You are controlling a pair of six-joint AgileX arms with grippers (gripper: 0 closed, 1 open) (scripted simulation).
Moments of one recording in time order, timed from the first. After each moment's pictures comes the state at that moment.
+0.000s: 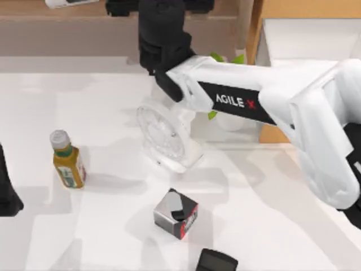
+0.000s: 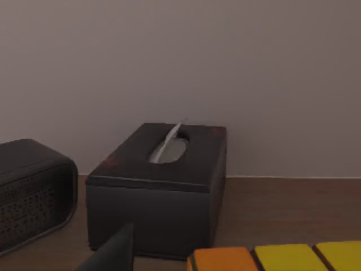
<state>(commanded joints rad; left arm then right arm) 0.00 0.00 0.00 0.00 0.00 0.00 0.70 2.61 2.06 0.69 0.71 -0.10</state>
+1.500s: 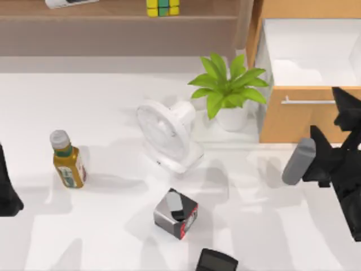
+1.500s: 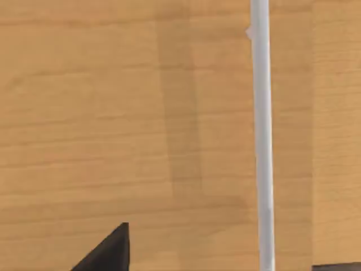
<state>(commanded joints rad) 0.00 0.00 0.00 0.00 0.00 0.00 0.43 1.96 0.24 1.76 0.36 -1.48</state>
